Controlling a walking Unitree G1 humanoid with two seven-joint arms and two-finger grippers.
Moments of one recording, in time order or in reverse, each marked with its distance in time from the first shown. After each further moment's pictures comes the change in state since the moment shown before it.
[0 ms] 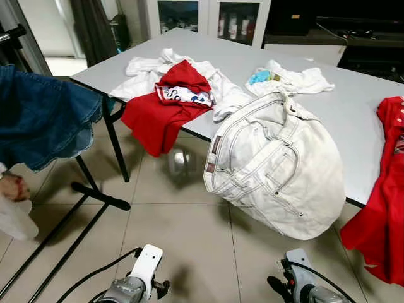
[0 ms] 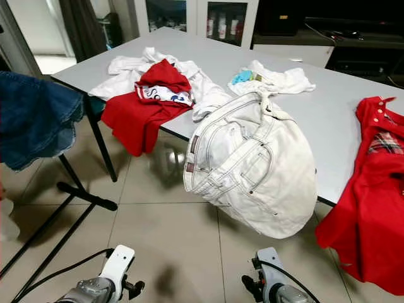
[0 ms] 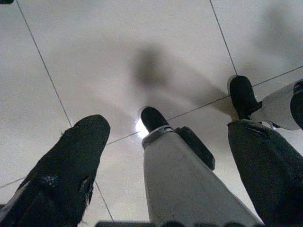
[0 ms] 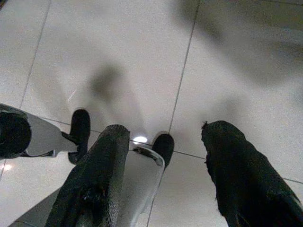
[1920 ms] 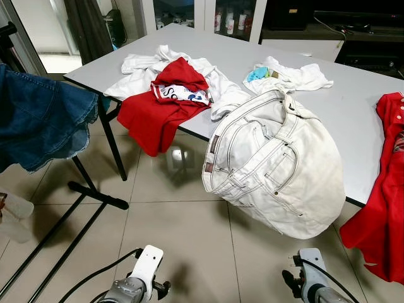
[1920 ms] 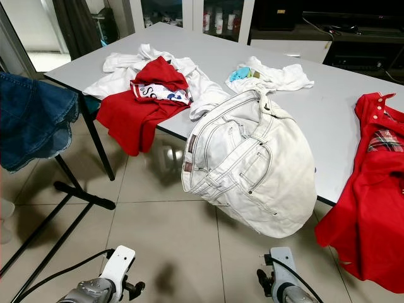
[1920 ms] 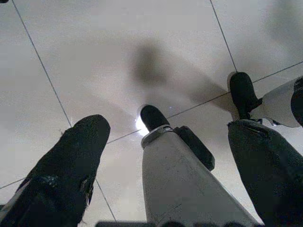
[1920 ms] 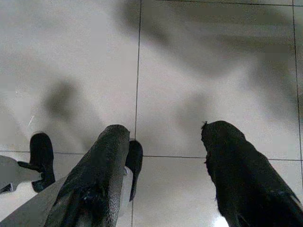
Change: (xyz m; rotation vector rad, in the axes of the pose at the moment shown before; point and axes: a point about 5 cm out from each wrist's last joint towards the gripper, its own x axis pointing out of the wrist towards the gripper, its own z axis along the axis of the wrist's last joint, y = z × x) left arm 0.000 -0.002 -0.002 -0.004 0.003 0.003; right arm -0.004 -0.015 -0.001 0.080 -0.053 -0.206
